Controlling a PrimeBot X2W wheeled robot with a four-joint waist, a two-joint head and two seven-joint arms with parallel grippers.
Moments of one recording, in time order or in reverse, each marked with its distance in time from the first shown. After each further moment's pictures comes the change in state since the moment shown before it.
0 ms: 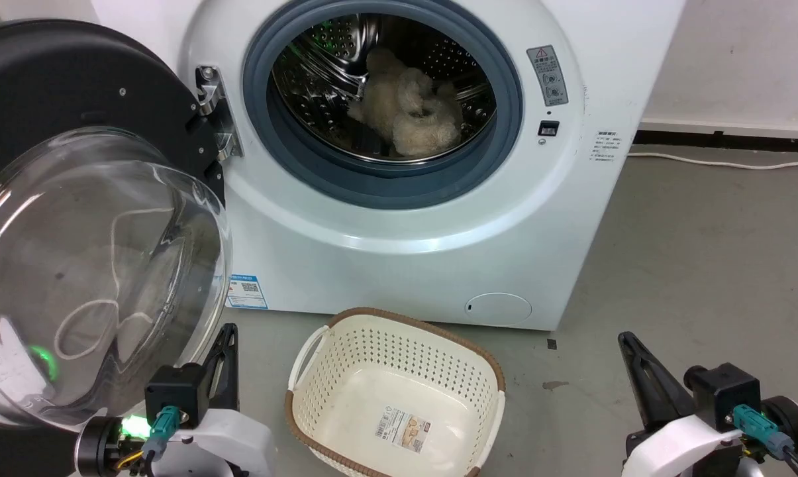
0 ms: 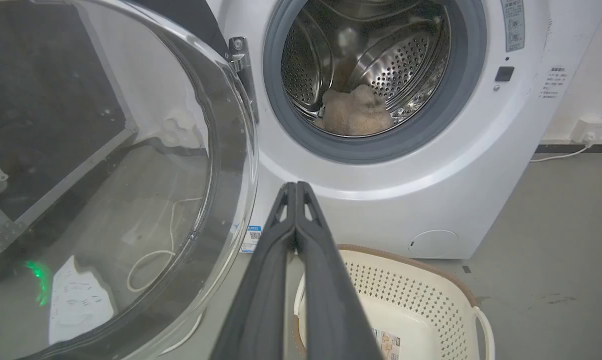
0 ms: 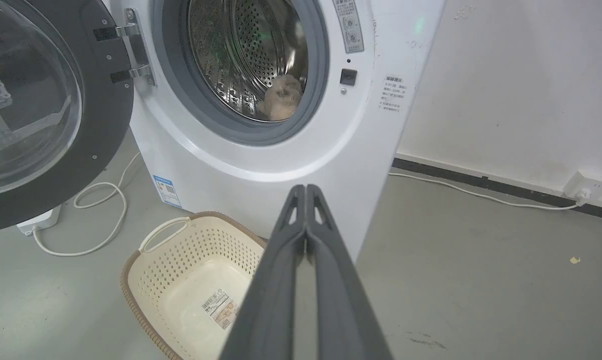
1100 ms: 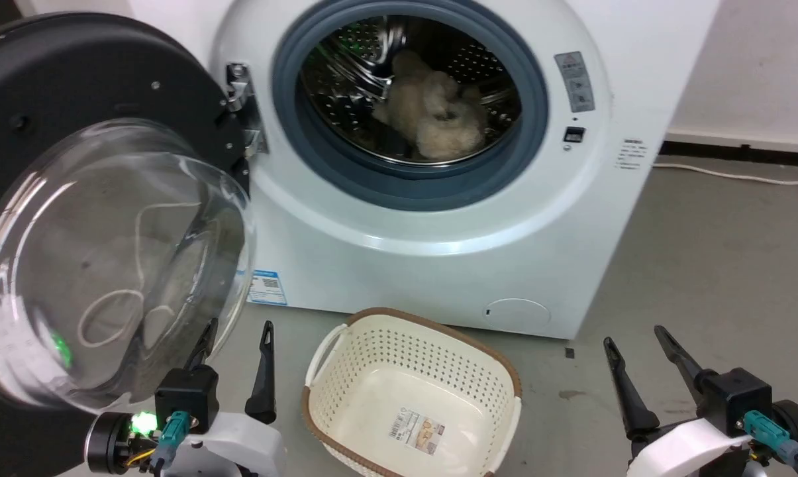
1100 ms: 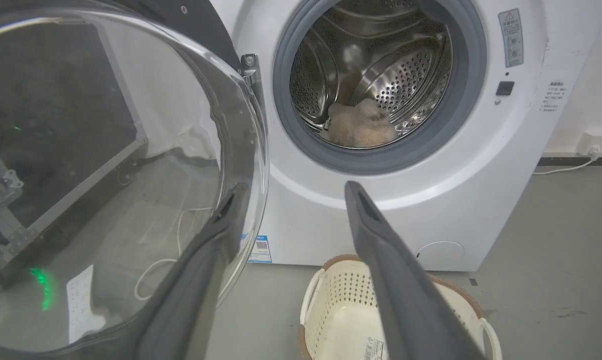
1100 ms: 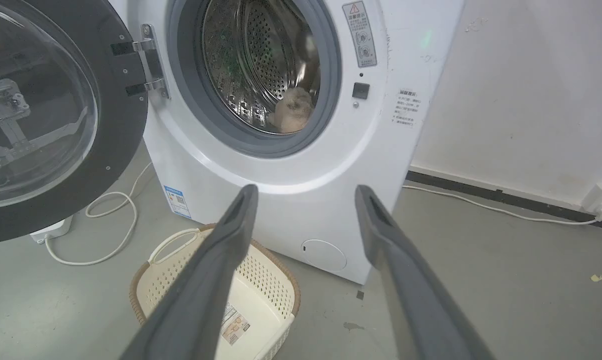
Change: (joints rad) left arm 0.000 0.004 -0.030 0.000 0.000 0.000 -0.042; right arm 0.002 0.000 -0.016 0.013 0.012 0.000 -0.042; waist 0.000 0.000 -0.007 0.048
